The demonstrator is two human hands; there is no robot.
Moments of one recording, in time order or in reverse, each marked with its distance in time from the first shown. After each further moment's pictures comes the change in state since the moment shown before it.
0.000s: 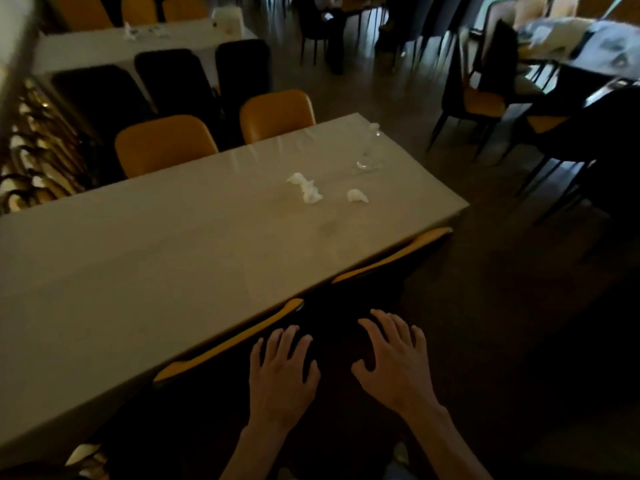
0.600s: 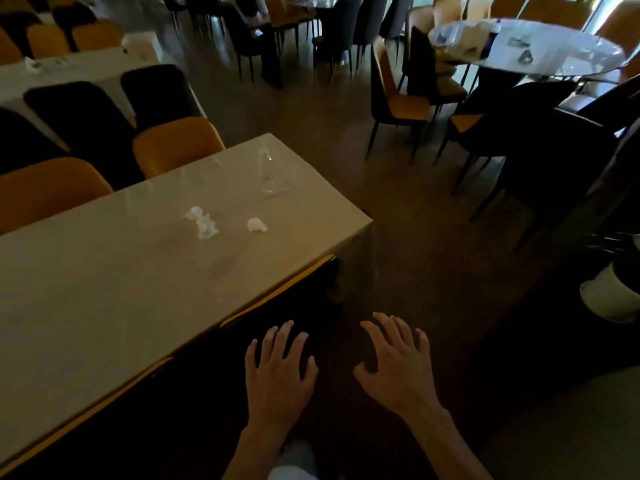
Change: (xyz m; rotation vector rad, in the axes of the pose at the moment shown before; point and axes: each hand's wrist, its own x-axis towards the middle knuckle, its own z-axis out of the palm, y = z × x) left_hand 0.126 0.289 0.052 -0.021 0.031 0.071; right_hand 0.029 0.295 -0.088 0.028 0.020 0.151
